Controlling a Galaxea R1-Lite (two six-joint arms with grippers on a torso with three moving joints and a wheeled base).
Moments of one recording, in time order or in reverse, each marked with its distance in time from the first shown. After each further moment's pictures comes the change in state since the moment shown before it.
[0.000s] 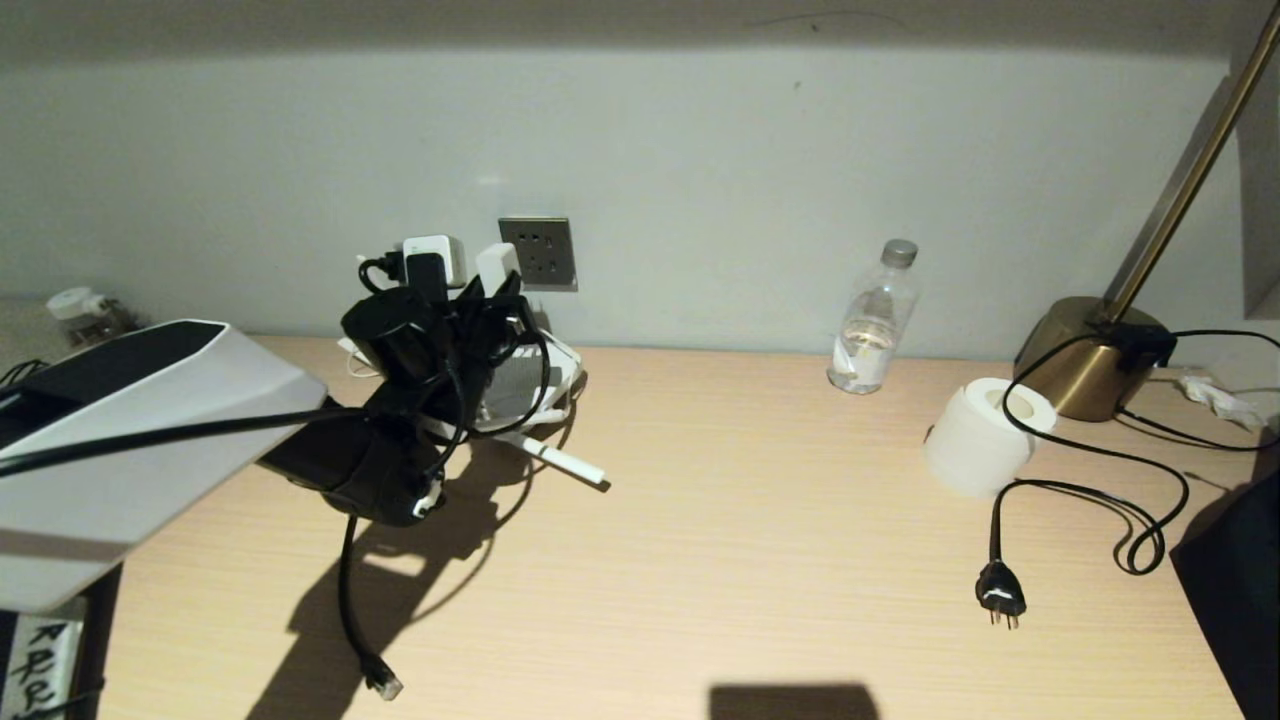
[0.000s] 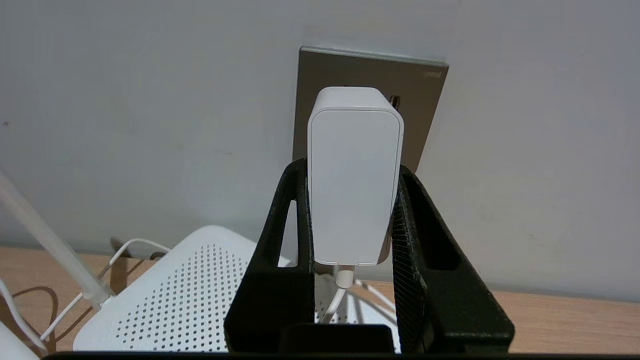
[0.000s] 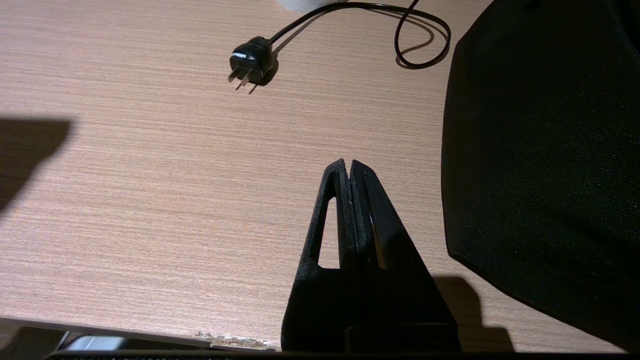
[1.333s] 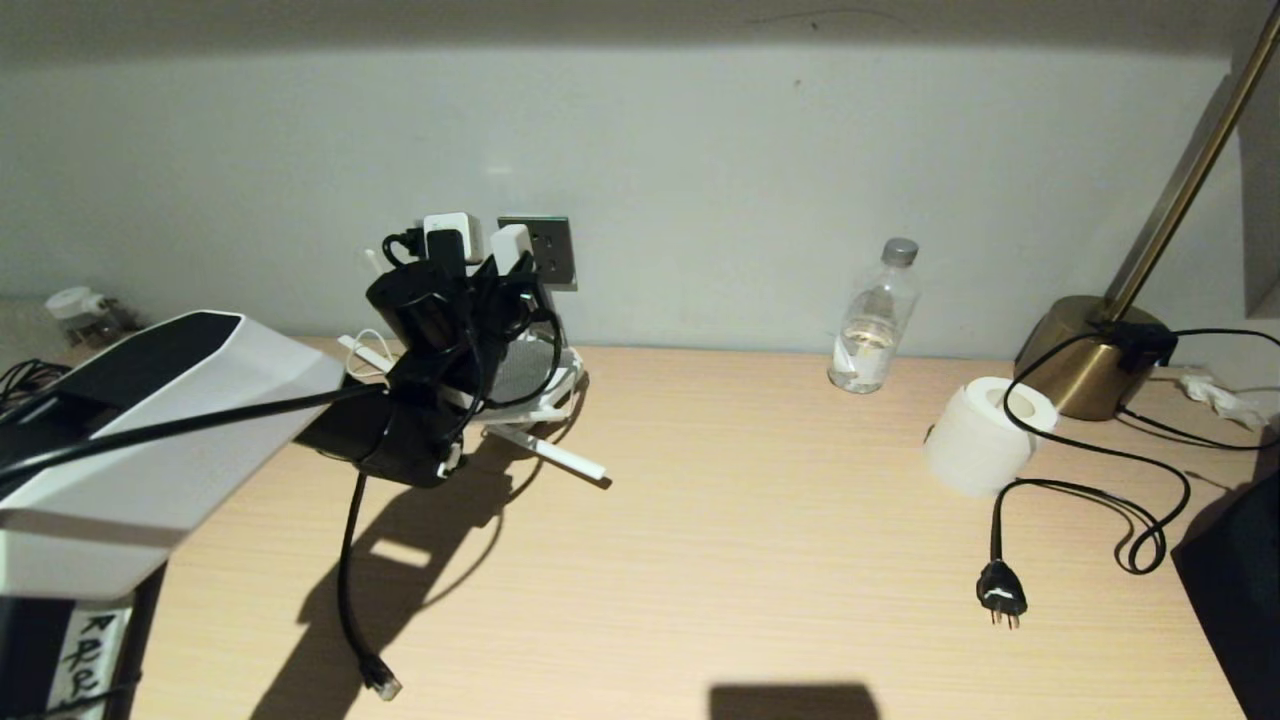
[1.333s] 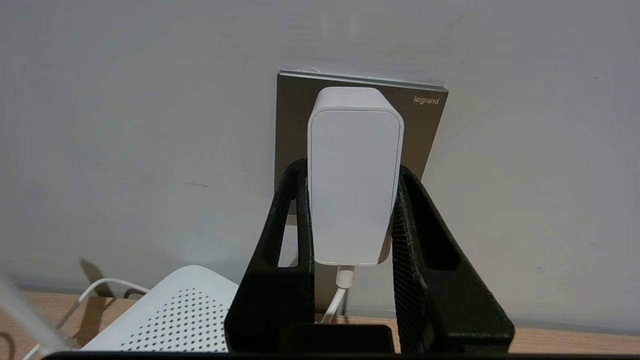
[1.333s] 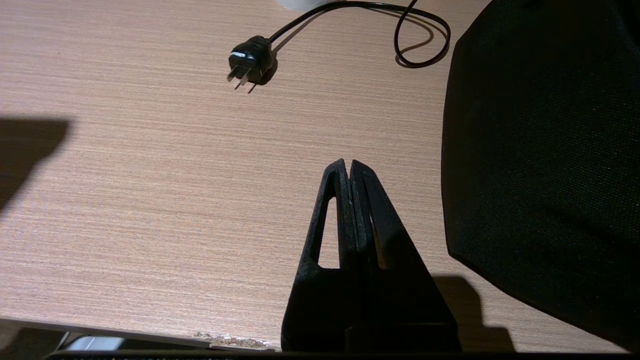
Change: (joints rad) left arm 0.002 0.070 -0.207 0.124 -0.014 -0.002; right arm 0.000 0.000 0.000 0.000 0.000 0.001
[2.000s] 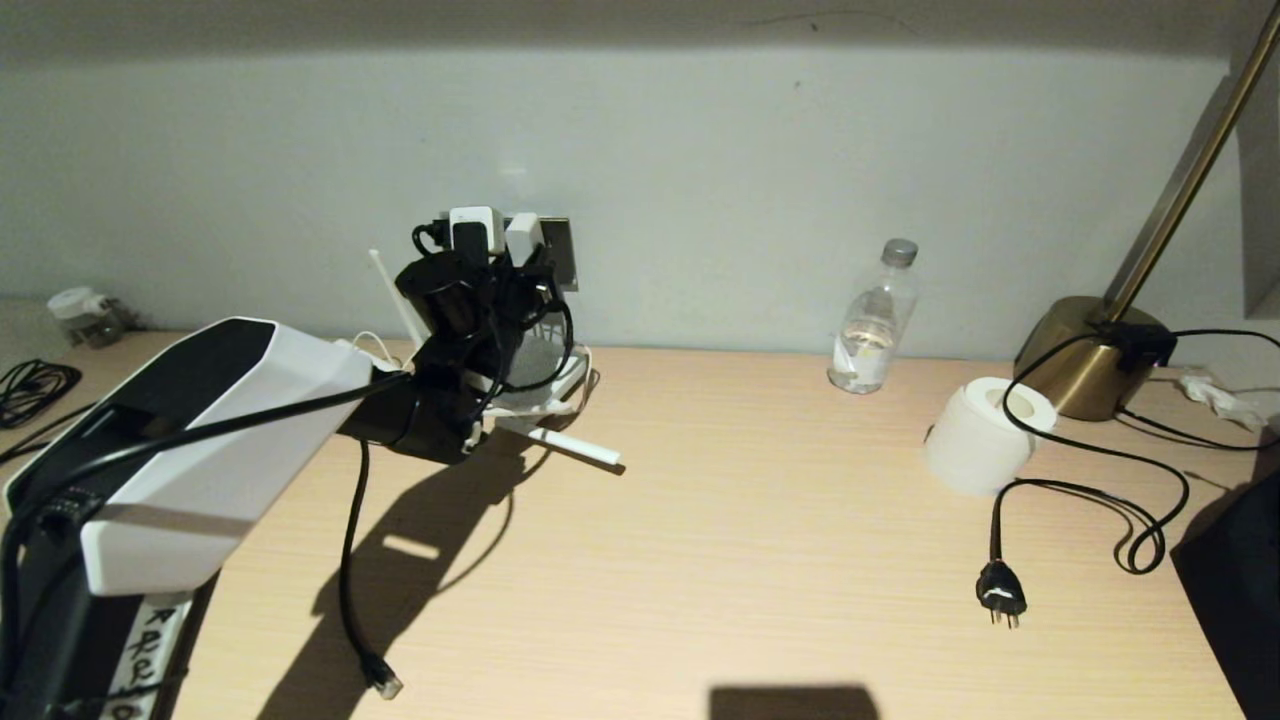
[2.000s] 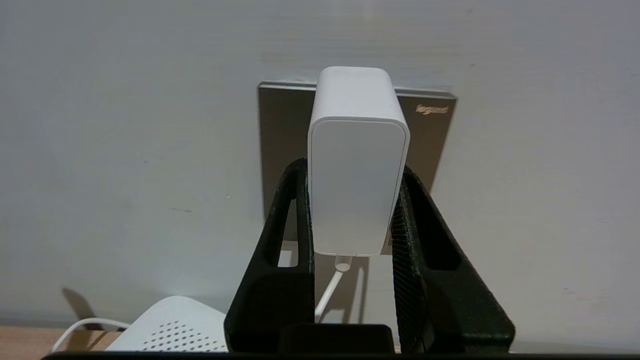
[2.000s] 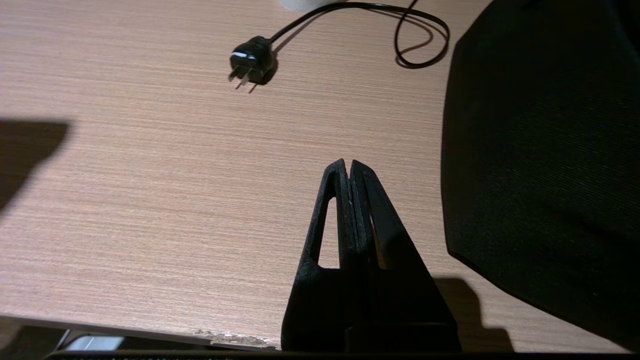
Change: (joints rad) left arm 0.010 0.094 -0.197 0.115 0.002 0.028; right arm 0.000 0.000 0.000 0.000 0.000 -0.002
